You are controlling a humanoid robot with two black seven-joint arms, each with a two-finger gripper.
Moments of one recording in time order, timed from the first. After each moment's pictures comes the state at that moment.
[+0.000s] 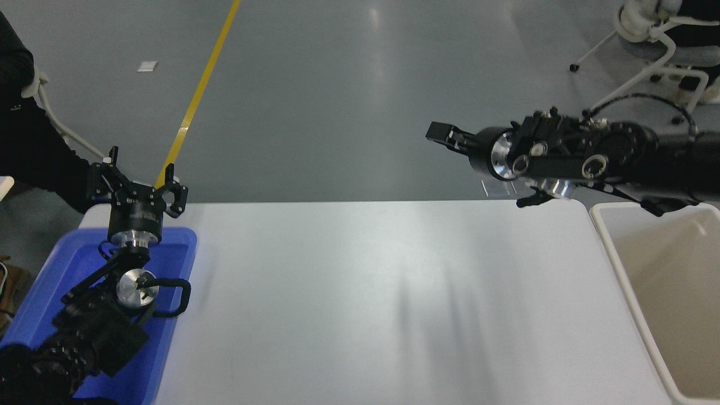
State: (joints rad) left arm -0.69 0.18 -0.83 -0.29 -0.15 -0.55 -0.64; right arm 1.36 -0.28 -0.31 0.92 -0.11 -0.22 -0.07
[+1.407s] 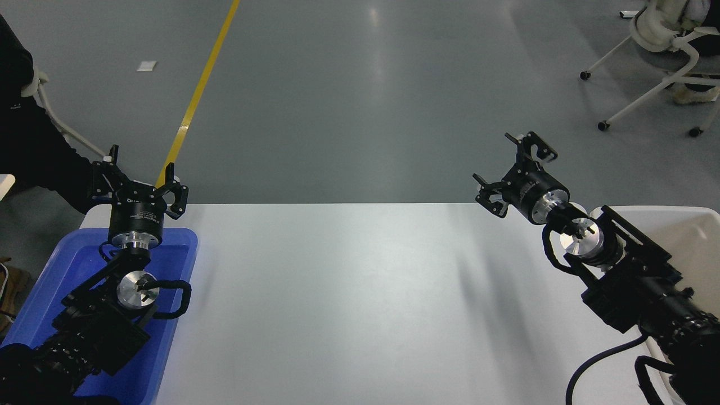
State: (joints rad) left arm -0.69 0.18 -0.83 -0.29 -0.15 -0.55 -0.64; right arm 0.72 -0.20 0.94 0.42 -0.07 0.36 0.00
